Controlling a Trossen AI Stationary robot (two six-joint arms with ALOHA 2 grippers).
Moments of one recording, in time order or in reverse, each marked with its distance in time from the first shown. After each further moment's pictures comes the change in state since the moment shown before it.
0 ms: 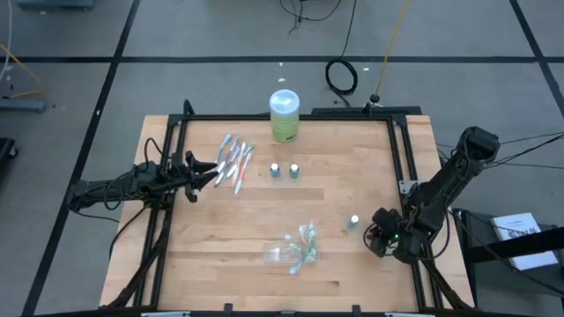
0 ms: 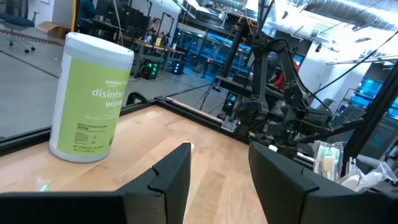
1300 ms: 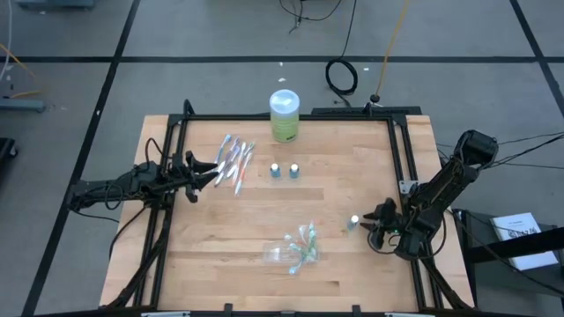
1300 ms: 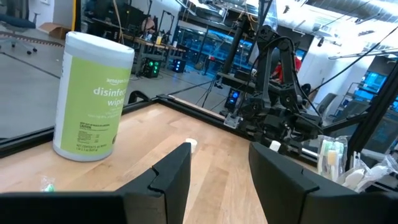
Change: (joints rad) left arm 0.000 0.000 0.000 -0.014 0.000 0.021; right arm 0.029 0.059 -0.143 0.056 0.340 -0.131
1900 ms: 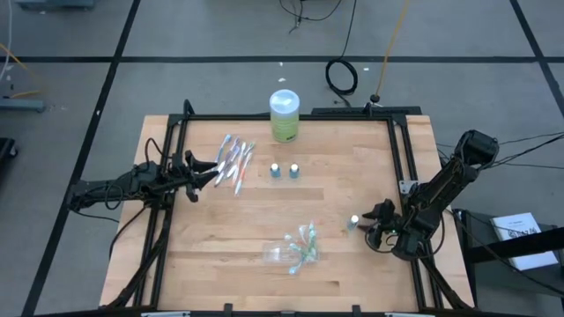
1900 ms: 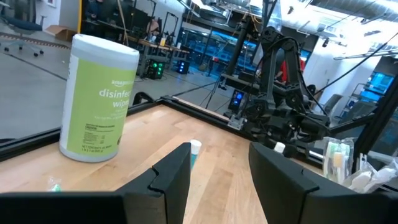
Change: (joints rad) left arm 0.000 0.000 0.000 0.001 -0.018 0.005; right arm -0.030 -0.004 0.002 -0.013 -0.035 0.044
